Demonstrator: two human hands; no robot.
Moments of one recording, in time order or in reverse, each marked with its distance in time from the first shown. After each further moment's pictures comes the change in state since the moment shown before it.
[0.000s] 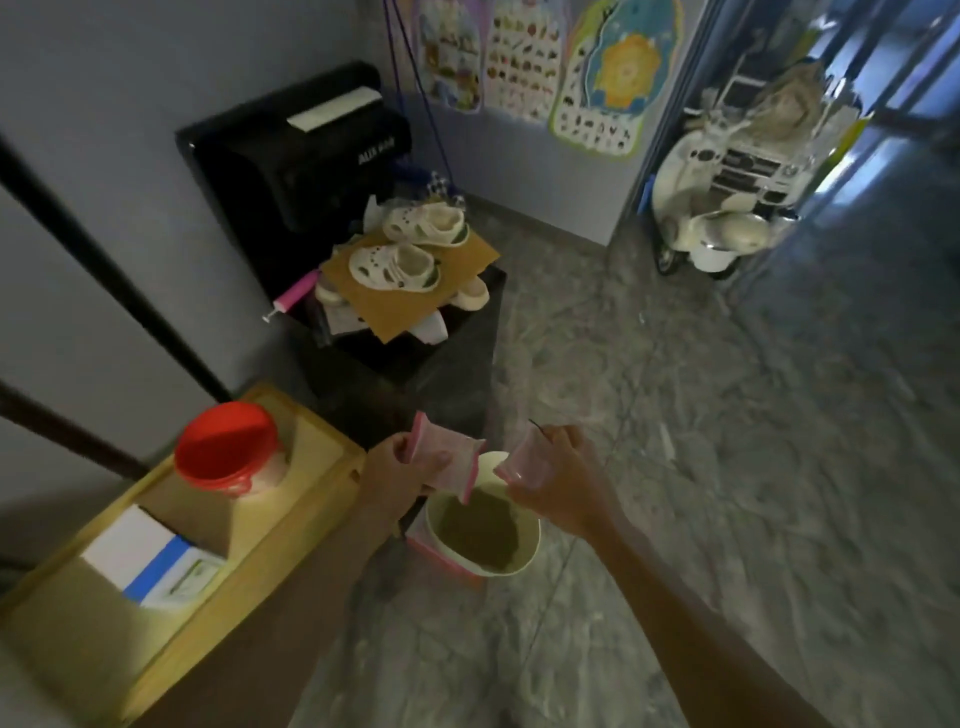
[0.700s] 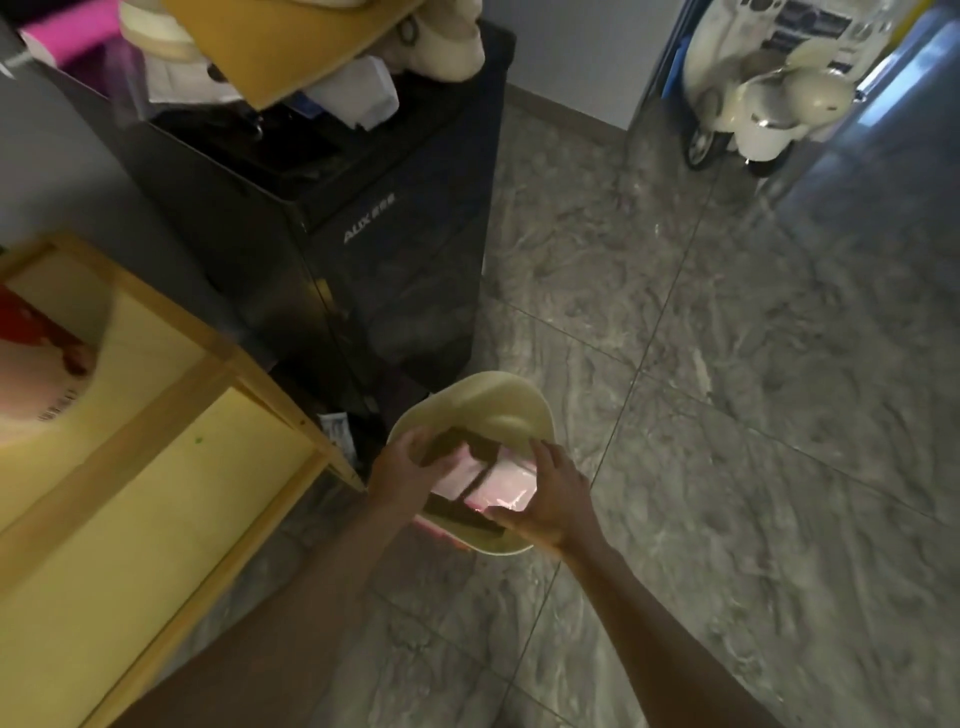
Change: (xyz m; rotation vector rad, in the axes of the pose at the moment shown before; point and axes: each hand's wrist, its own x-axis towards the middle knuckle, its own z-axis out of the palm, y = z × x) left_hand 0.204 -0.242 0.139 0.170 -0.060 0.036; right_hand 0.080 0.174 0.268 -0.043 -0.107 0.139
